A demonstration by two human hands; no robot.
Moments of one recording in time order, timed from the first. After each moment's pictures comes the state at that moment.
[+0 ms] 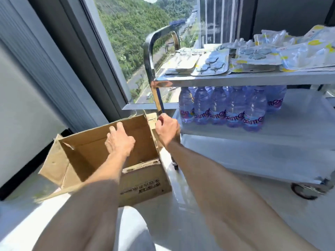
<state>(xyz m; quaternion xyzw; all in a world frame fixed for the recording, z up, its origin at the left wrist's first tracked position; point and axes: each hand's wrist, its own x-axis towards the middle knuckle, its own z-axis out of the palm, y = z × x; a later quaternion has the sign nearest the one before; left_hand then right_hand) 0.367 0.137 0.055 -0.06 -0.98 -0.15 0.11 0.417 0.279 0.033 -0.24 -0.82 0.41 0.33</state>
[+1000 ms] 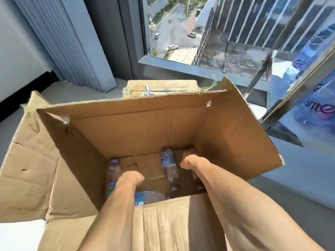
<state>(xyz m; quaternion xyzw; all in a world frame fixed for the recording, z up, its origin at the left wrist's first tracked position) 0.083 -0.024 -0.291 -0.08 -0.91 0.06 -0.40 0.145 0.193 -0.245 -0.28 -0.85 0.29 -0.35</state>
